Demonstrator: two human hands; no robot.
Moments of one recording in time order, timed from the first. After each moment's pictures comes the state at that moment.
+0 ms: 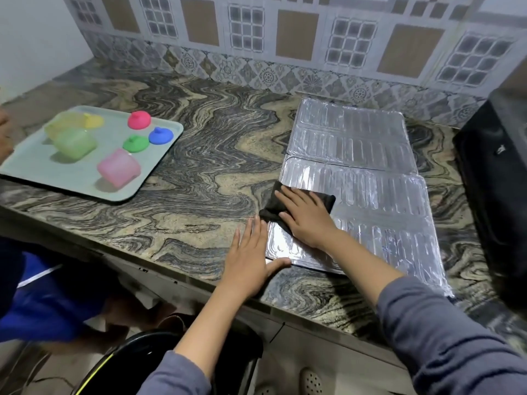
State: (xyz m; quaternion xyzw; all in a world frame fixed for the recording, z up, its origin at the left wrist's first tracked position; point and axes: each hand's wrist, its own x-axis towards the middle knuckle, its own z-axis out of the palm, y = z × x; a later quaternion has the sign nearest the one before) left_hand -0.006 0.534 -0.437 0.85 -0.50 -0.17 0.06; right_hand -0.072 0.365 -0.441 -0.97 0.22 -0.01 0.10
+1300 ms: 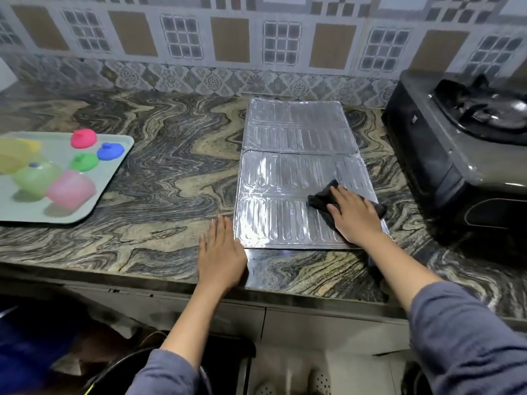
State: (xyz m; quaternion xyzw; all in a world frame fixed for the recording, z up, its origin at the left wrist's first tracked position) left_hand -0.018 0.539 -0.445 0.87 -0.46 -0.16 0.13; right_hand -0.222 0.336 -0.436 -0.86 0.50 -0.01 0.10
